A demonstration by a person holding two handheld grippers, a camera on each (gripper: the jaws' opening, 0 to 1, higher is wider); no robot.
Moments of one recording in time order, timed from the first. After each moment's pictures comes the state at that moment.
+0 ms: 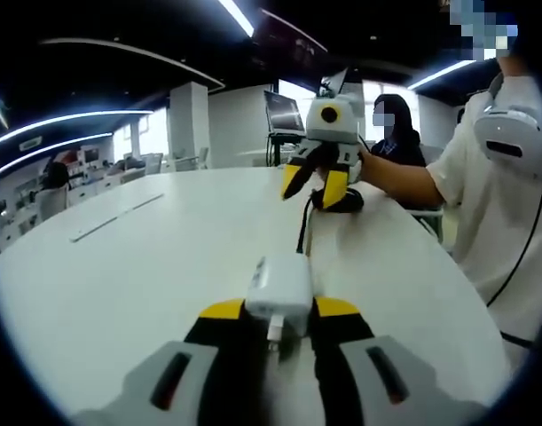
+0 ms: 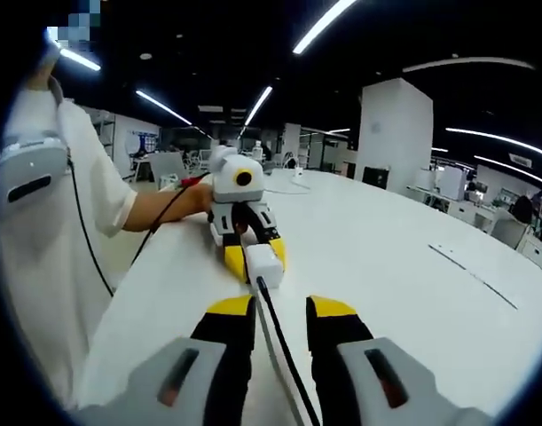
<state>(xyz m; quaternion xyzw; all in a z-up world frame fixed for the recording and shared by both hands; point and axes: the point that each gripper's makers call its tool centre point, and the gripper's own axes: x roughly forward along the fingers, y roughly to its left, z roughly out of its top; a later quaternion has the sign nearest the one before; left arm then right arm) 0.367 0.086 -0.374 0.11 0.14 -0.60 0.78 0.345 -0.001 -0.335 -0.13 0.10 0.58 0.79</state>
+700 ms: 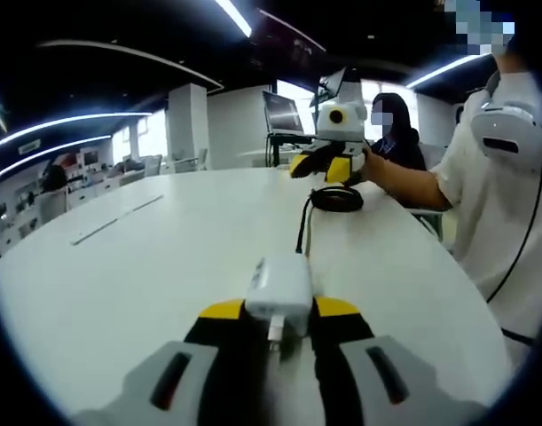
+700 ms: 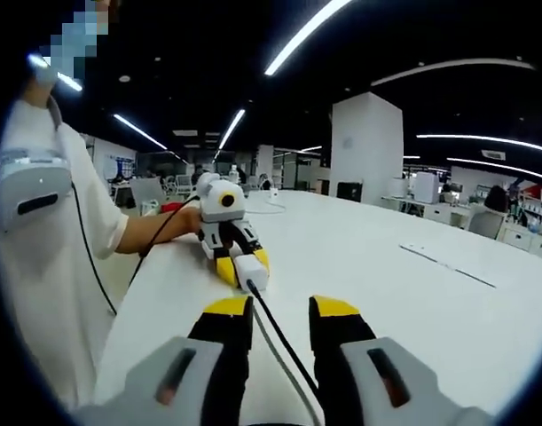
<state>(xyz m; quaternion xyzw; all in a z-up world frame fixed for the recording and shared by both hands) 0.369 0.087 -0.375 0.11 0.13 -0.60 0.78 0.338 -0.041 -0.319 -0.08 0.07 0.54 0.84</state>
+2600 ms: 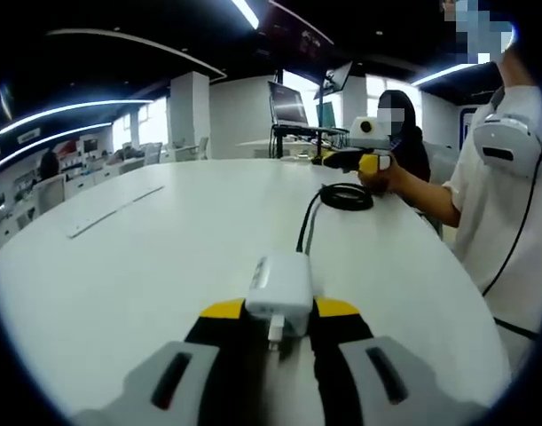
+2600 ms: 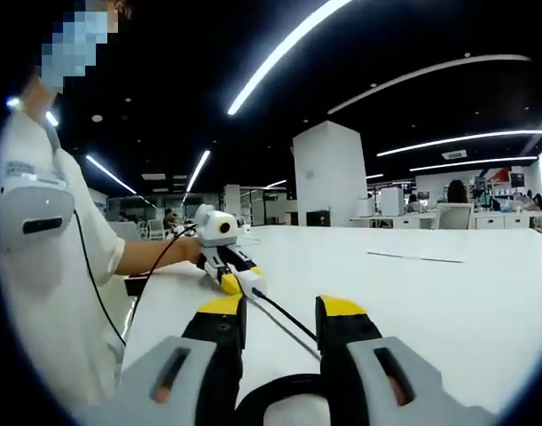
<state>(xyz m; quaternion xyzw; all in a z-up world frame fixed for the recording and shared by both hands) 0.382 0.075 -0.377 0.12 0.16 -0.60 0.78 0.313 -0.093 -0.313 0.02 0.01 0.47 0.88</state>
